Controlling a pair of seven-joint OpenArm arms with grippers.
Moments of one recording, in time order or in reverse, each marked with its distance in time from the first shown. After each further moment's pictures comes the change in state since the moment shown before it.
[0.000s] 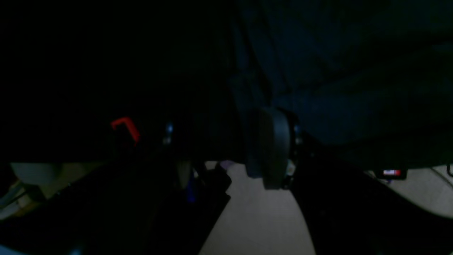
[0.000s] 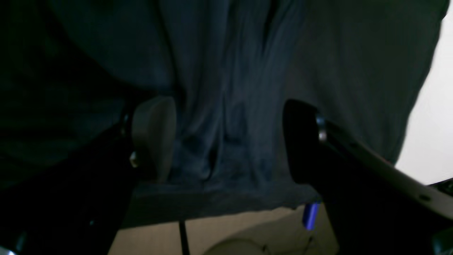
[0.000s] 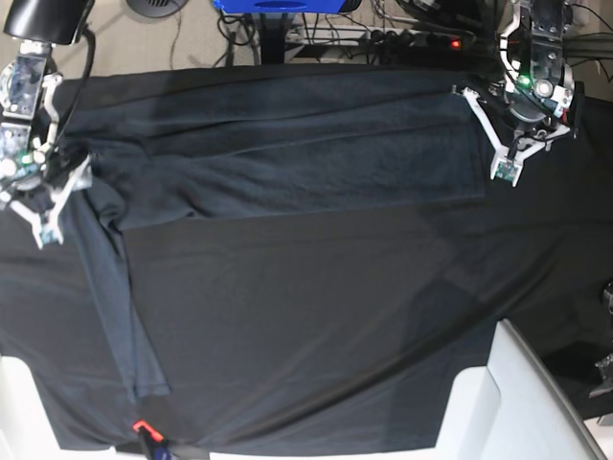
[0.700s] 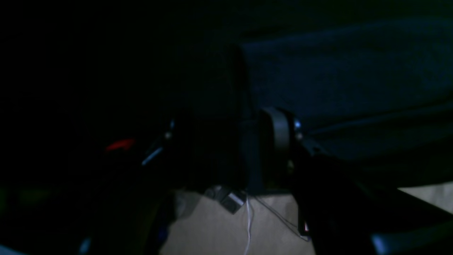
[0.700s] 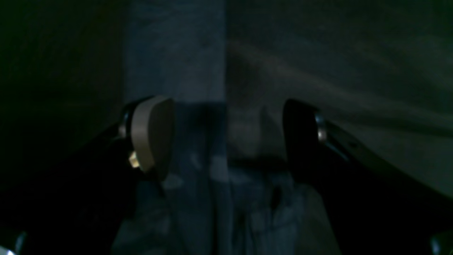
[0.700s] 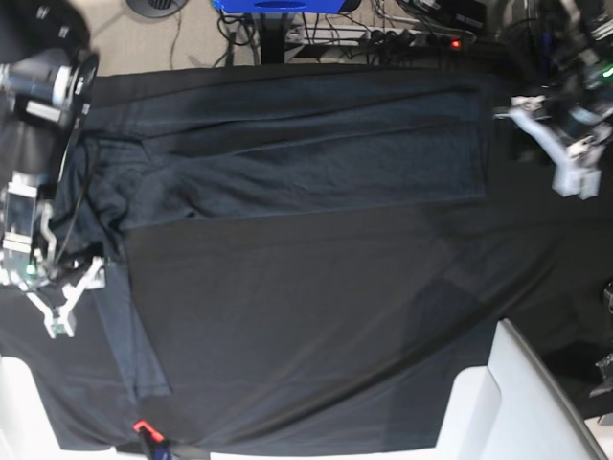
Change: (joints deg) left arm -1.4 8.2 -36.3 1.9 -28.2 -26.4 -0.2; right arm 30.4 3.2 -0.2 -44.5 -1.0 0.0 19.0
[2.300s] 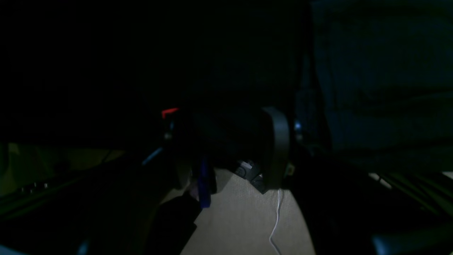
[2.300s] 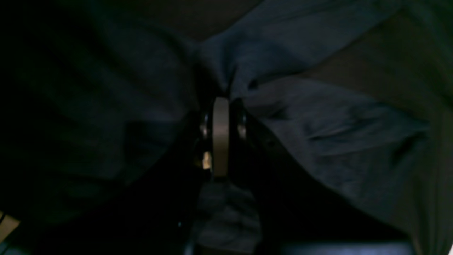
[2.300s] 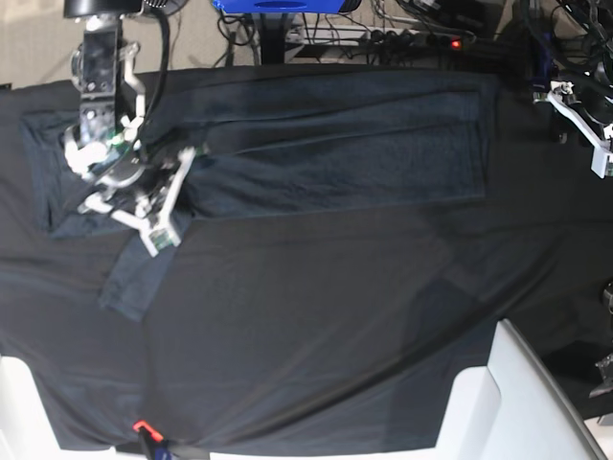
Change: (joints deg) left arm -0.2 -0.7 -3.2 -0.7 8.0 -2.8 0.2; right arm -35.2 -12.9 -16.6 49.7 0.5 0.4 -10.4
